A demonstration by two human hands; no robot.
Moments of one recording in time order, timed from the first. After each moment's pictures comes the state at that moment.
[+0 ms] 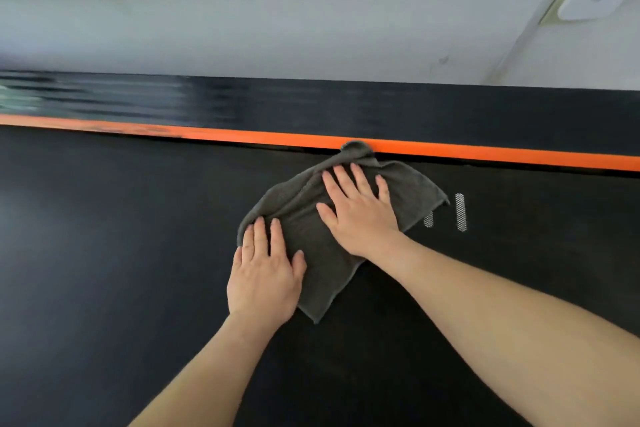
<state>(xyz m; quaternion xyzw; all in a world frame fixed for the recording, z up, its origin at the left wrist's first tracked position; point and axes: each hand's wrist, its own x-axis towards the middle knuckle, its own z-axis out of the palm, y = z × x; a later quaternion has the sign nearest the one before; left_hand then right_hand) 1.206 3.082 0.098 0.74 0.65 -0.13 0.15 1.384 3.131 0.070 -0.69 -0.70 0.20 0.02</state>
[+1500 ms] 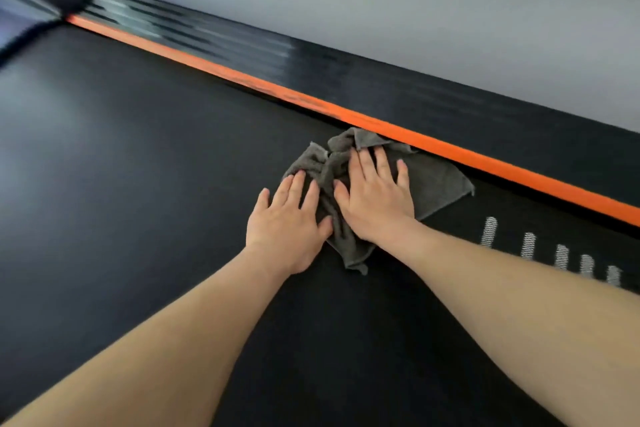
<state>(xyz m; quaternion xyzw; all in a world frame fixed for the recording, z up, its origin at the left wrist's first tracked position) 1.045 3.181 0.093 0.73 0.65 -0.17 0.09 1.190 3.232 0.065 -0.64 -0.76 0.15 -0.01</state>
